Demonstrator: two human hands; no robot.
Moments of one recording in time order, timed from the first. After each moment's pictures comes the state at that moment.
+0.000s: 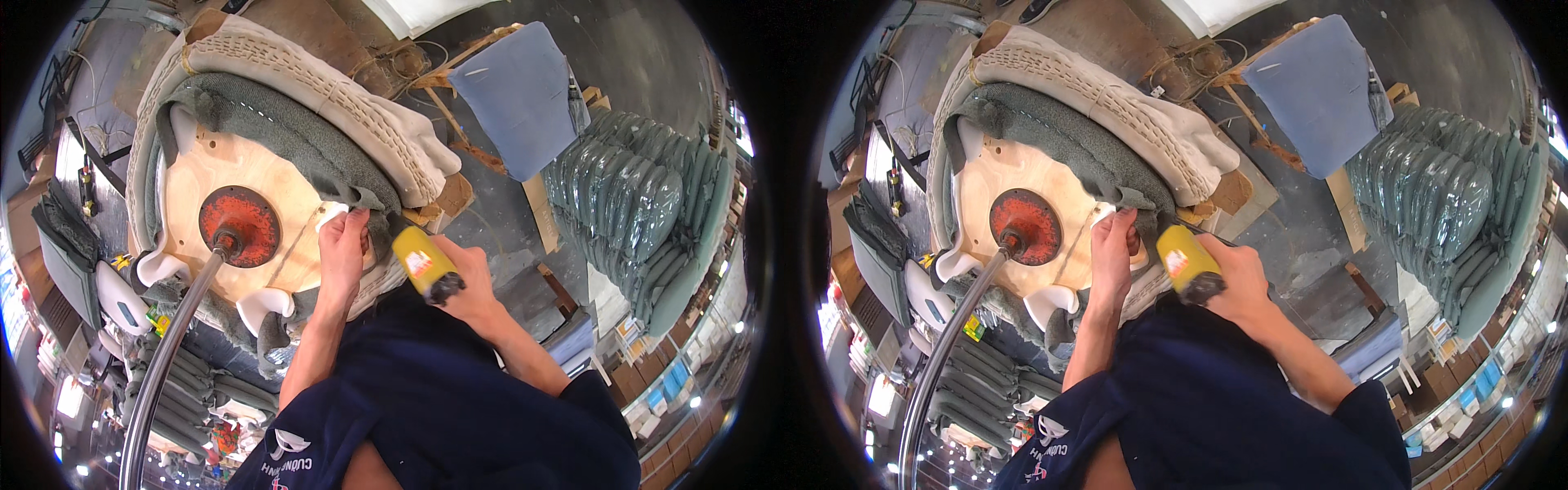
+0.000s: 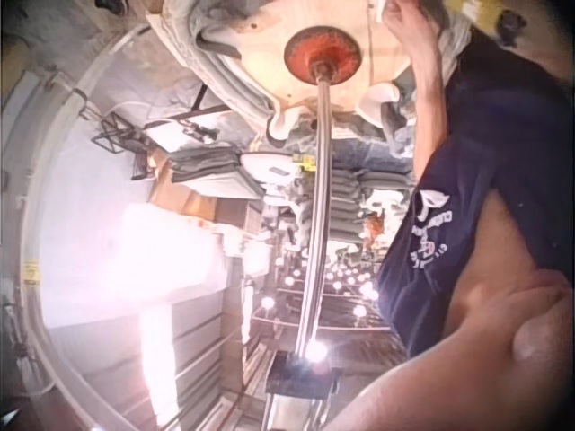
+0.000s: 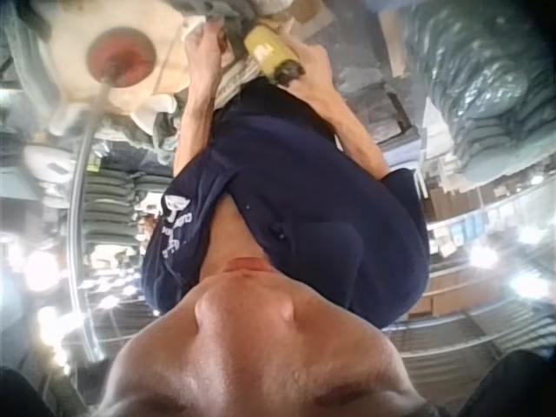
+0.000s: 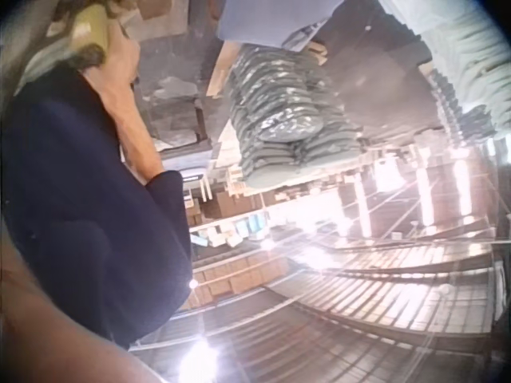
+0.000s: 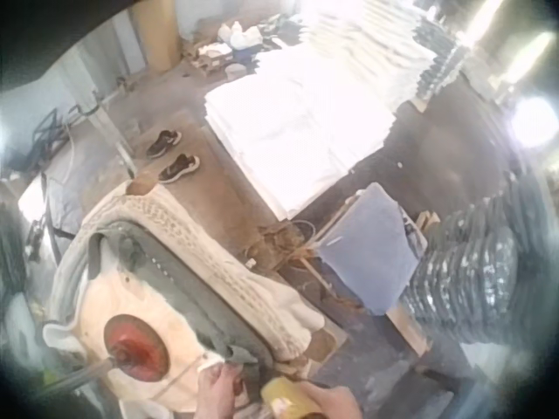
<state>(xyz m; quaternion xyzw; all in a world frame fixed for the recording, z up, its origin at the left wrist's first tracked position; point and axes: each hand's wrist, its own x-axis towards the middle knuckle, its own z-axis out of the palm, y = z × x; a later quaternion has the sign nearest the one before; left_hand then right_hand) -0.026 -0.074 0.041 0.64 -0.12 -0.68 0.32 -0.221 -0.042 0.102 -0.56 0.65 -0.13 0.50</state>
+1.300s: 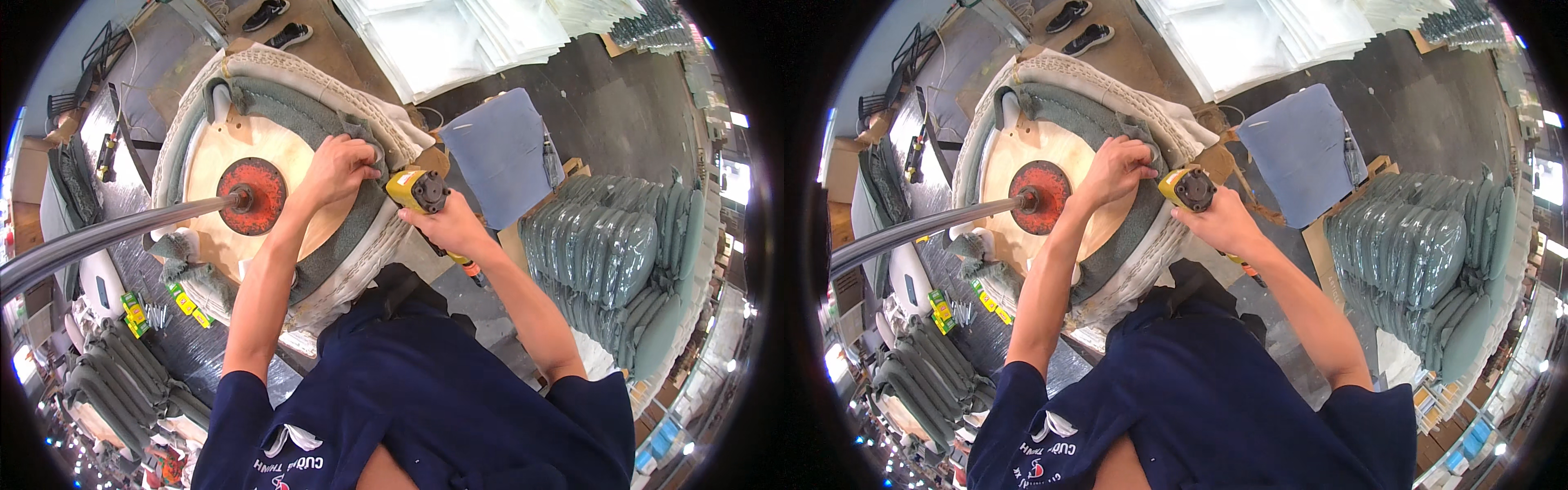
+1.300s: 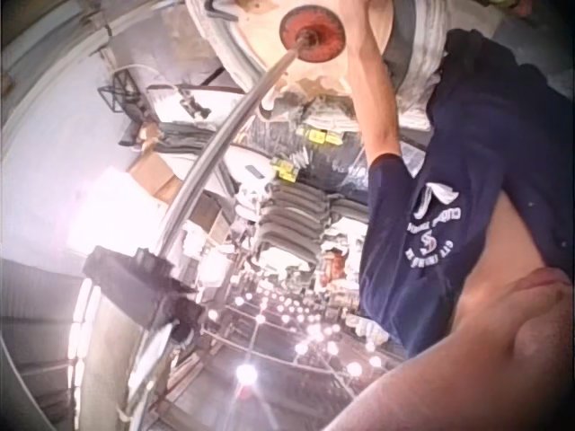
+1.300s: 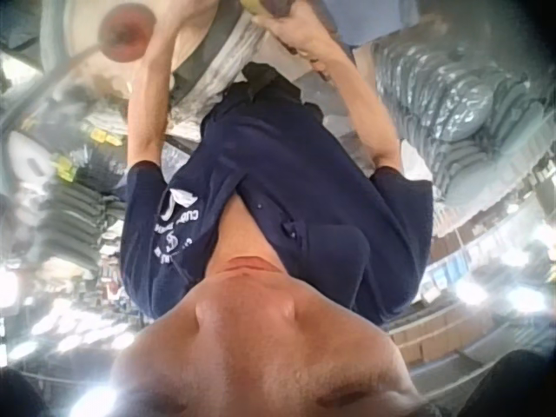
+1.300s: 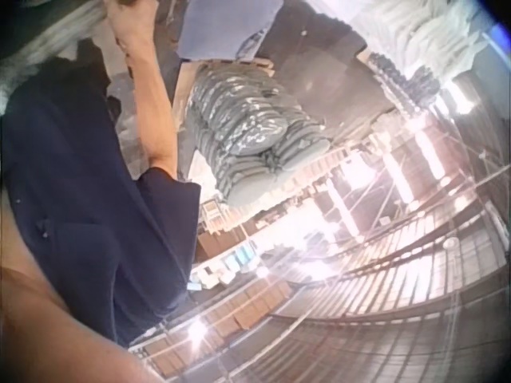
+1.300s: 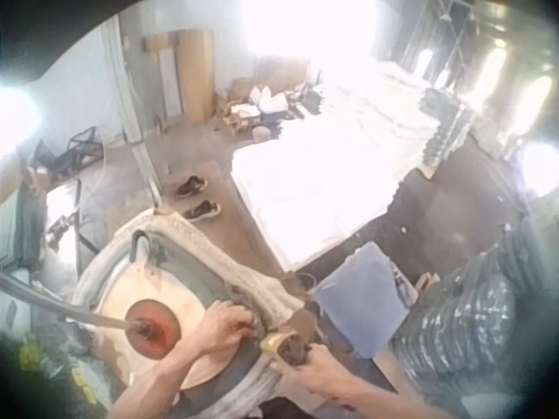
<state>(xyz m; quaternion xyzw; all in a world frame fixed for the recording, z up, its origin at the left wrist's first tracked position) -0.002 -0.159 0.019 0.43 -0.81 -0.32 0.23 -0.248 -0.089 0.114 -0.56 0.61 -0.12 0.54</state>
